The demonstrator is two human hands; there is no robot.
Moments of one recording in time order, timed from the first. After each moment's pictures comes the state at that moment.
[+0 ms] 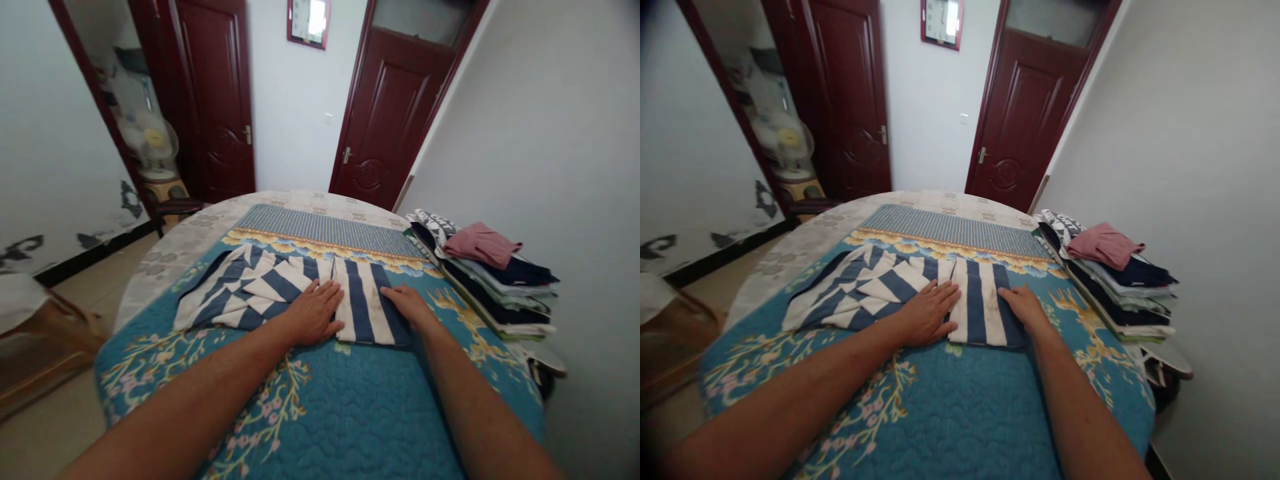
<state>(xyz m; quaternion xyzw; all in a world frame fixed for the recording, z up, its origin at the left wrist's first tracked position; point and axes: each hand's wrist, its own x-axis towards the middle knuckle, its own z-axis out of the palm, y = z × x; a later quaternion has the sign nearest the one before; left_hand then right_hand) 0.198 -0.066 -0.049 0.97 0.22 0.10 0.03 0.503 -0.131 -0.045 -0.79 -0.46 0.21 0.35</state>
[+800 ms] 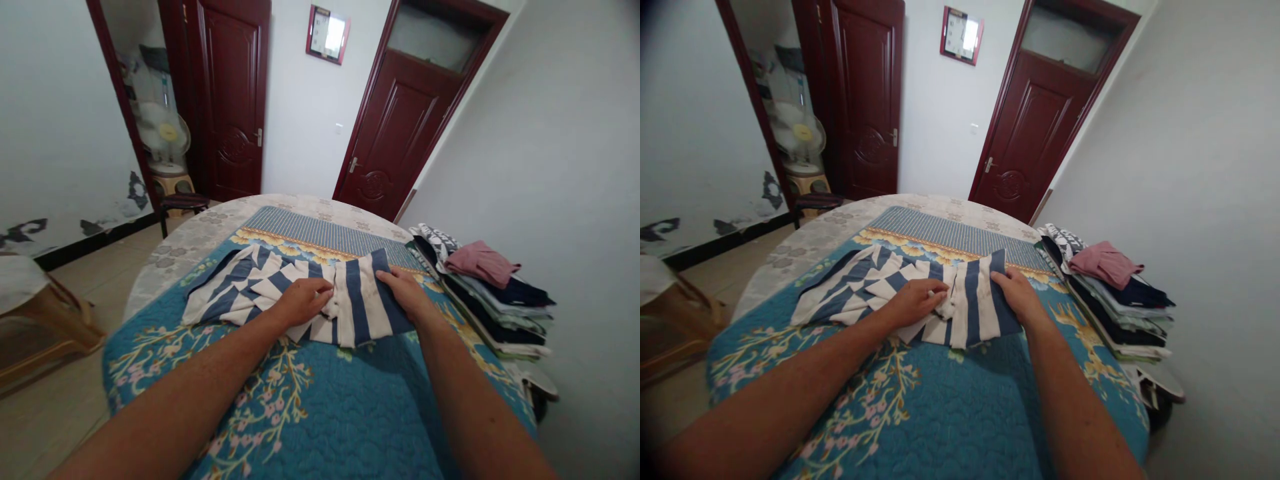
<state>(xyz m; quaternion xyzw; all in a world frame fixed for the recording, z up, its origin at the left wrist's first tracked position) 0.172 -0.046 -0.016 0.85 0.32 0.29 0.29 0.440 -0.115 0.044 -0.71 -0.49 0.27 0.43</state>
